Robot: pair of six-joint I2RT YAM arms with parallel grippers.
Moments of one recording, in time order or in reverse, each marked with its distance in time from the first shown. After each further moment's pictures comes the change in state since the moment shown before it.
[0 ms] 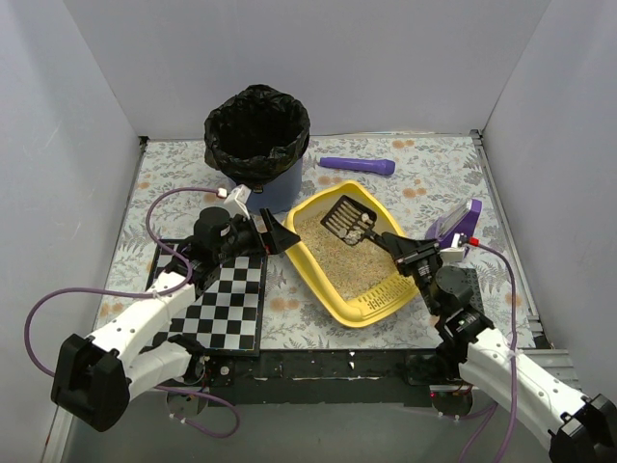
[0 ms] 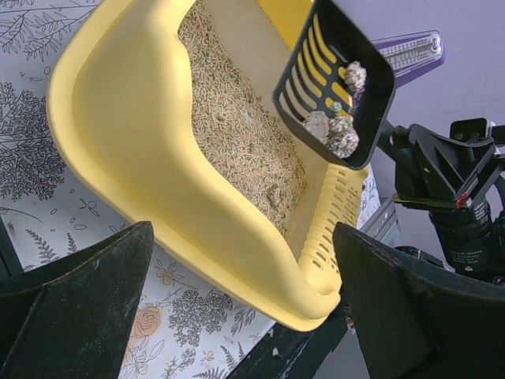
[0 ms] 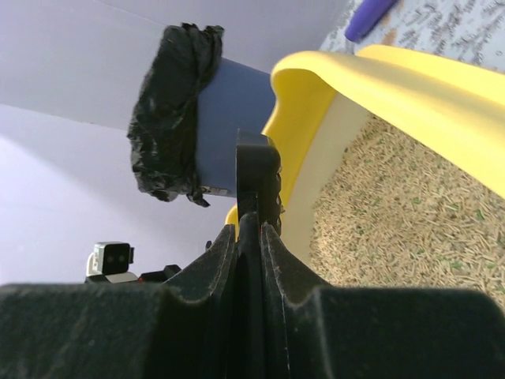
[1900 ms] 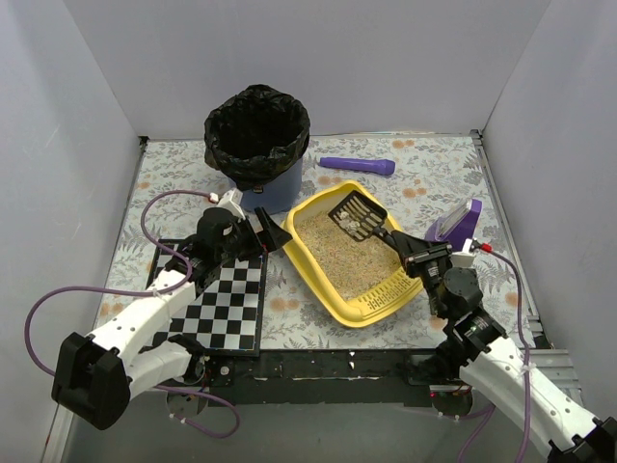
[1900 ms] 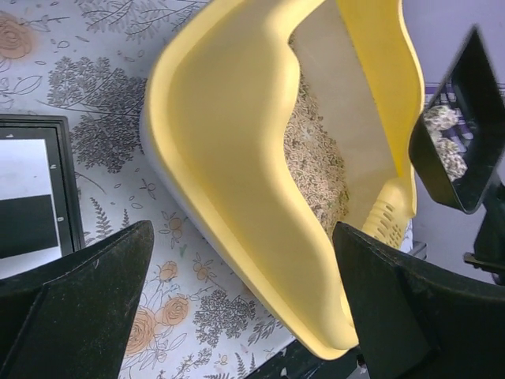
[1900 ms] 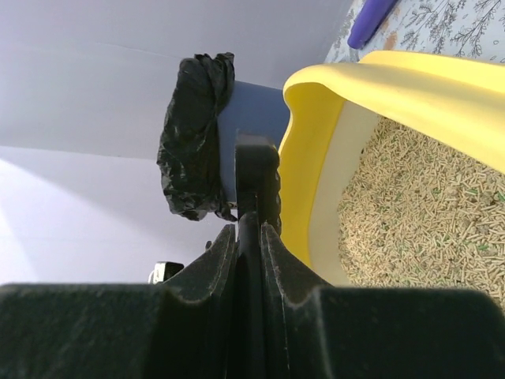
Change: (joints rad) left arm 0.000 0.003 0.019 -0.120 -0.160 -0.046; right arm 0.005 -0.190 0.037 -0.212 0.069 0.151
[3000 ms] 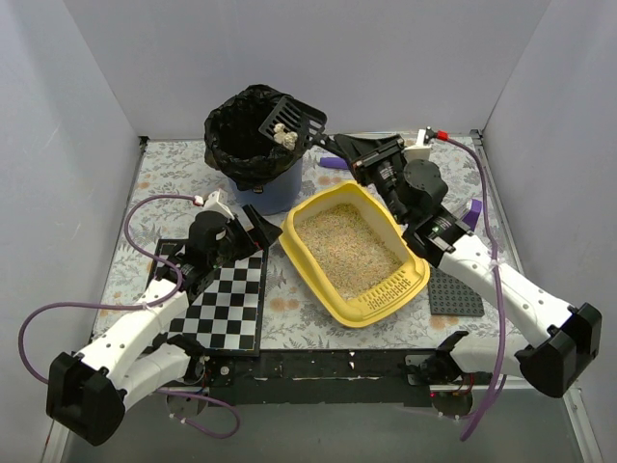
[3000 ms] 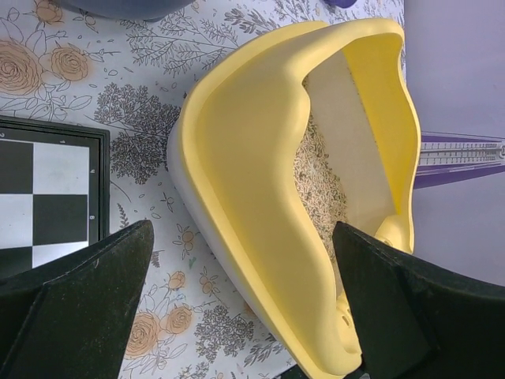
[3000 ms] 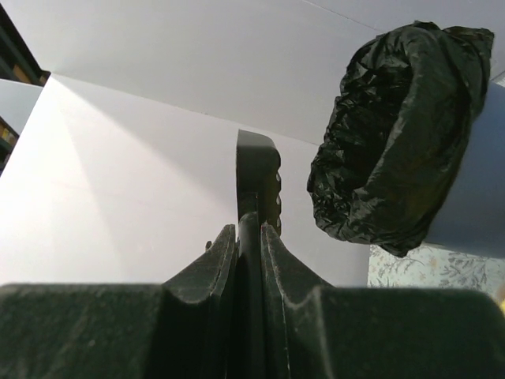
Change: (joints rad) left arm 0.000 -0.088 0.001 -0.068 -0.161 -0.049; right arm 0.090 0.799 0.890 0.058 -0.098 -0.128
